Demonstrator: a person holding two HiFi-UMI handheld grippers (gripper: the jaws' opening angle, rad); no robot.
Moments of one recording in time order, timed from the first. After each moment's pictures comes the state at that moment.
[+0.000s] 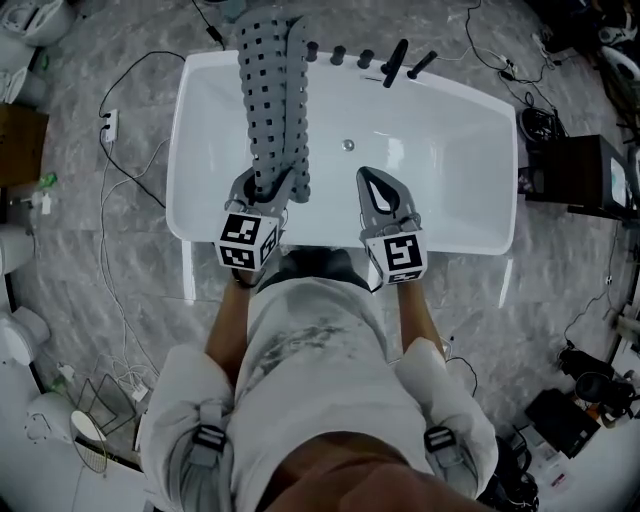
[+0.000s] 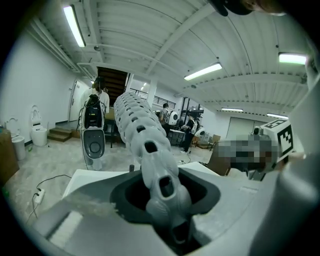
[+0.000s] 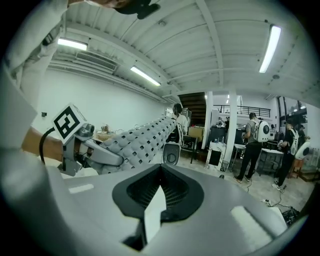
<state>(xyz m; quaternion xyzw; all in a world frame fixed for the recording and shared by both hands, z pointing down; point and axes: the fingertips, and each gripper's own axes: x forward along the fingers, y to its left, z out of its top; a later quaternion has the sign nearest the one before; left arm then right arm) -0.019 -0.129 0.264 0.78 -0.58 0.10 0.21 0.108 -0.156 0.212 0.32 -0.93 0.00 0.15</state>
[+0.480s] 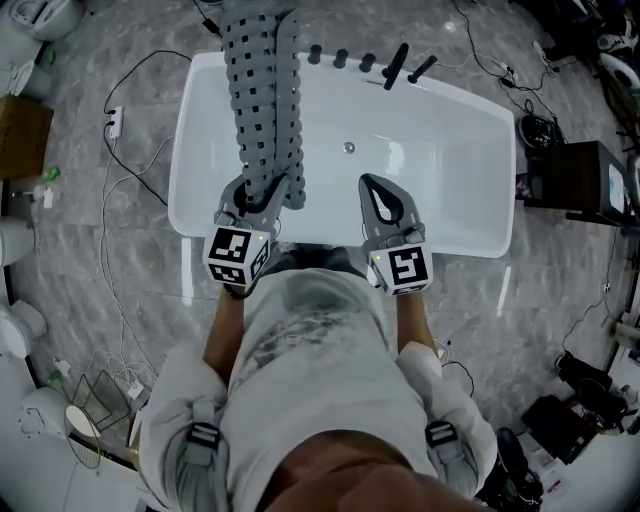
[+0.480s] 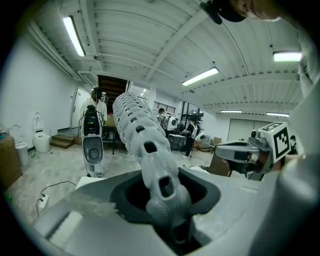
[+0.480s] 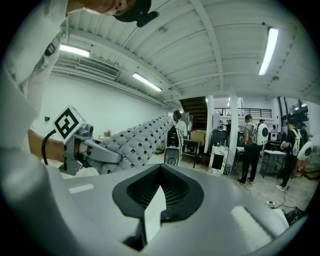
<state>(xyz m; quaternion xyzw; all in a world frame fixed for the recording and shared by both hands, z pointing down) -0.024 -0.096 0.213 0.78 -0.60 0.09 0.17 0.113 -0.129 0.172 0.31 -0.94 -0.01 0.12</state>
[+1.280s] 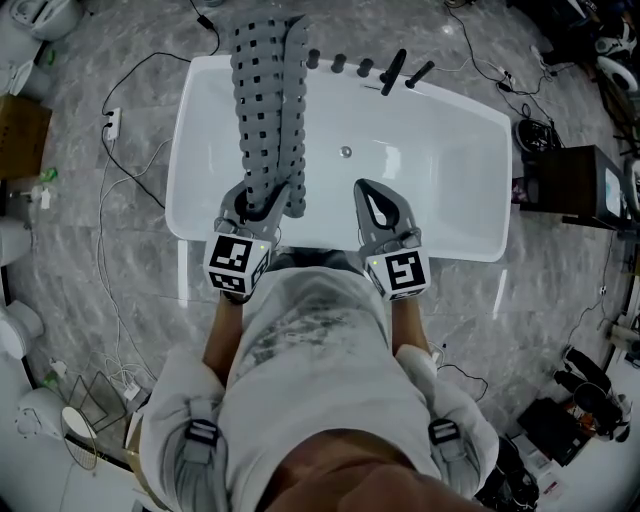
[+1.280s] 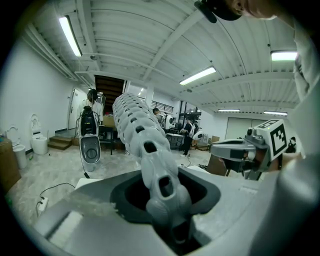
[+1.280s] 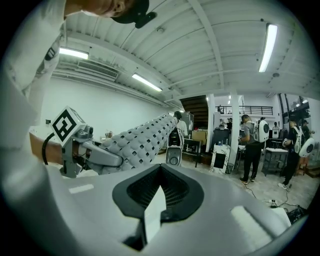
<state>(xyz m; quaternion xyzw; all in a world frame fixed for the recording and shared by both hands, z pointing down) -0.014 -0.098 0.204 0.79 -0.59 0.09 0.17 0.111 -0.132 0.167 0.31 -0.94 0.00 0.12</state>
